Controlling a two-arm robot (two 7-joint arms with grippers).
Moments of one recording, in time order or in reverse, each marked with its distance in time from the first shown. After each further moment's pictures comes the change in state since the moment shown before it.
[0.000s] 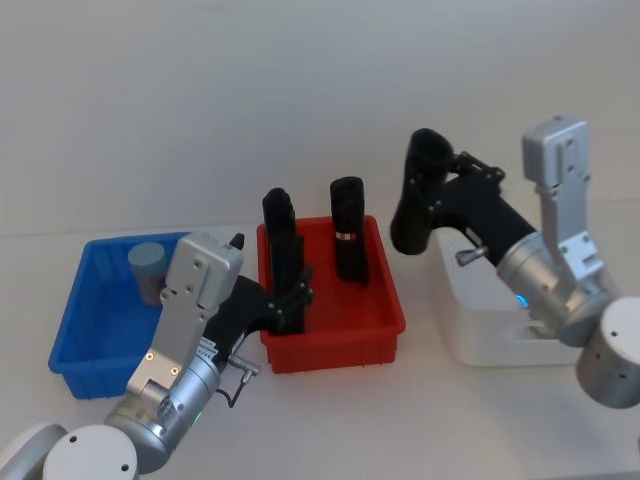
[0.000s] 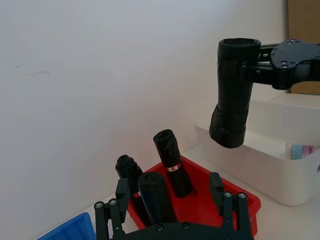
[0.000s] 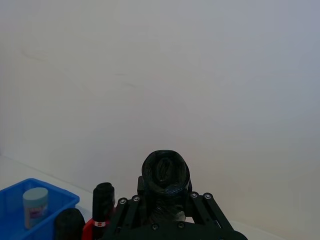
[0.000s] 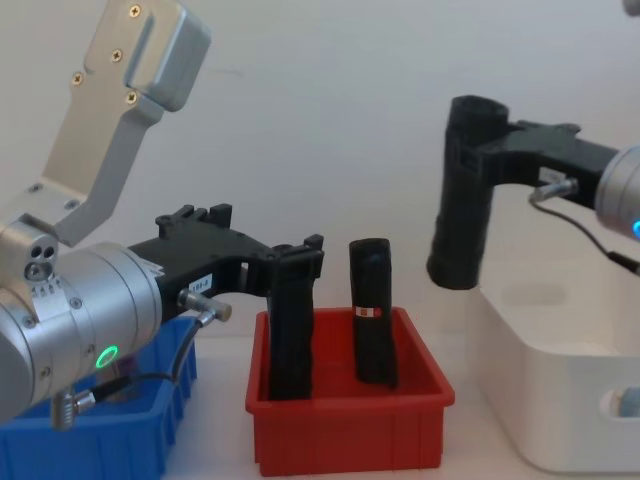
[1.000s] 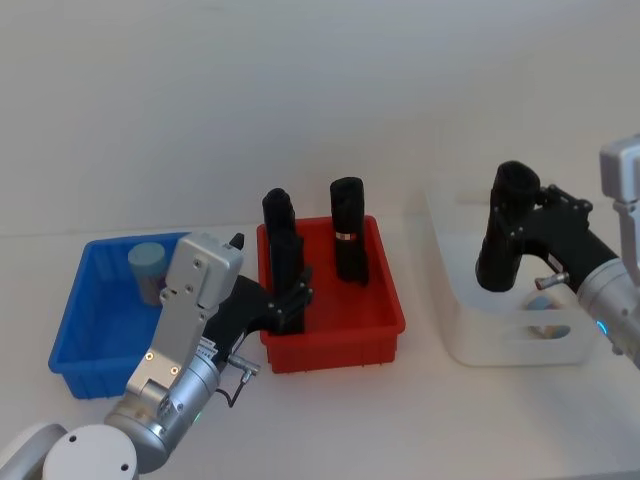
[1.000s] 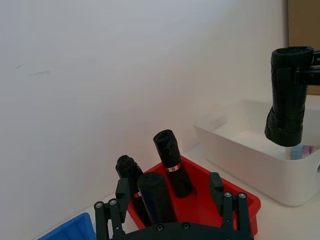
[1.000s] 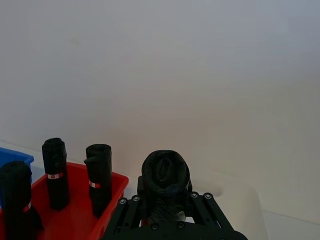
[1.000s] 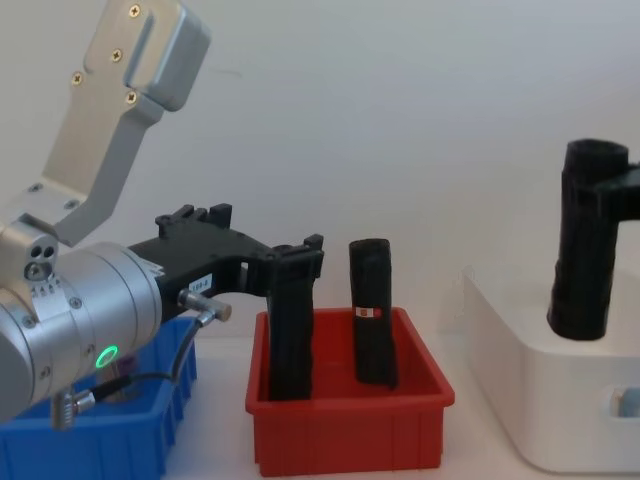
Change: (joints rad) left arm 0.000 0.000 0.000 0.000 0.000 0.000 0.000; right arm -0.135 0.118 0.076 -0.174 0.033 0.194 -0.106
